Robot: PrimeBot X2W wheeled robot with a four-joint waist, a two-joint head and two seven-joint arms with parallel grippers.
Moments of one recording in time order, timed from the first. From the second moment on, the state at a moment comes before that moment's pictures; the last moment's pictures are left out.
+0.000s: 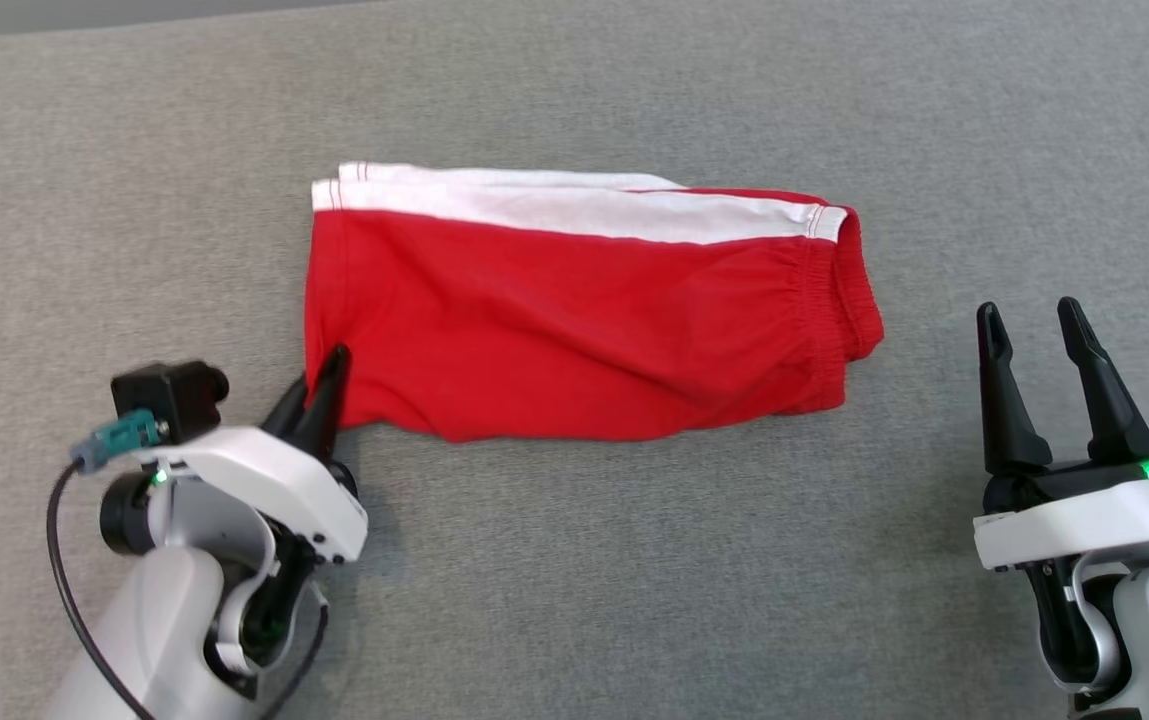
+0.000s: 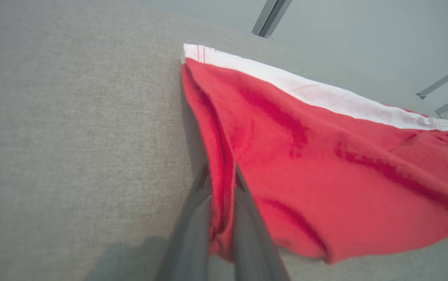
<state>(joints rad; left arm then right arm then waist) -0.37 0.27 -0.35 0.25 -0.73 0.09 0.10 -0.25 -0.16 0.09 0.17 0.38 0.13 -0.26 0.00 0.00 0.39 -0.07</state>
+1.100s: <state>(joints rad) -0.21 0.28 -0.24 -0.01 -0.36 0.20 -0.26 -0.20 -0.15 0.06 0.11 0.31 0.13 -0.19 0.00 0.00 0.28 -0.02</state>
